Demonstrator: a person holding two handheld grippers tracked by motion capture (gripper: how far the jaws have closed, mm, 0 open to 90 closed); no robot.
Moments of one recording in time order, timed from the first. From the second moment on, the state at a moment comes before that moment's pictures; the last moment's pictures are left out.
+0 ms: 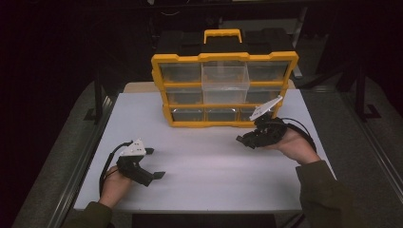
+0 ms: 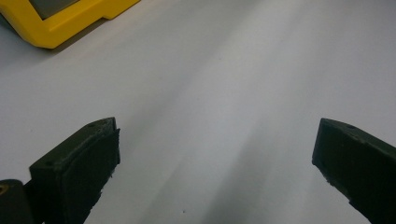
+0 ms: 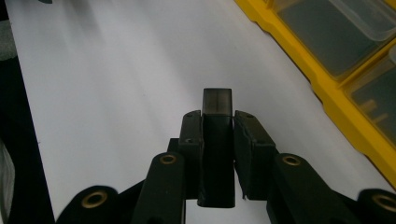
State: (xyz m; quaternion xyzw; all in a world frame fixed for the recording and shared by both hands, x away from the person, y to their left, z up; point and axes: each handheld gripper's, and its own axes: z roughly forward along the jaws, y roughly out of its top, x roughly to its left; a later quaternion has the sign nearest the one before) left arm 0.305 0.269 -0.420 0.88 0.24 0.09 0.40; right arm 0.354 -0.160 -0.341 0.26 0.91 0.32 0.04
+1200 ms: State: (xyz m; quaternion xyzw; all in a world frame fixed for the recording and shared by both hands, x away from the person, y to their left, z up) left arm 0.305 0.267 -0.421 0.88 0.24 0.09 0.40; right arm 0.365 -0.196 -0.241 0.27 0.89 0.35 0.08
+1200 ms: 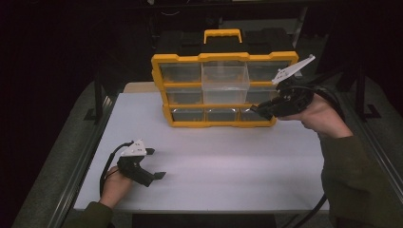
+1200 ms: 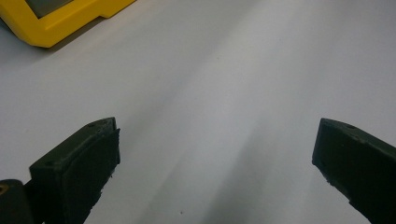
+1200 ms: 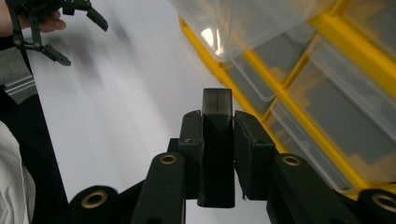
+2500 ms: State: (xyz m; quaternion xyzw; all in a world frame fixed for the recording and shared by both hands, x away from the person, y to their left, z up) left arm 0.305 0.267 -0.422 0.88 0.24 0.08 0.41; right arm 0.413 -0.133 -0.140 0.23 0.89 0.39 0.10
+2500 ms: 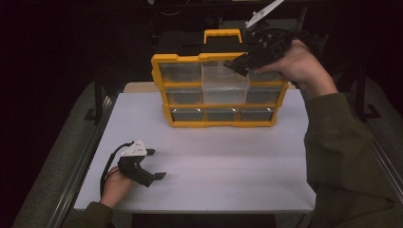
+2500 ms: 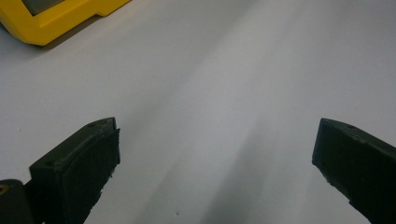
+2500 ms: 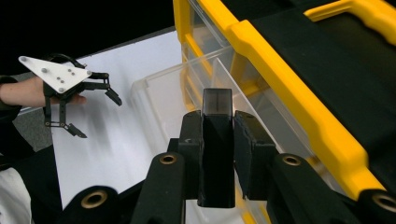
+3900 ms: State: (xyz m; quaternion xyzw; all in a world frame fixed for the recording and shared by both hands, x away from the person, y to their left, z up) left arm 0.305 0.267 -0.424 0.88 0.25 0.09 0.40; right arm 0.363 -0.191 -0.249 0.31 0.84 0.43 0.13
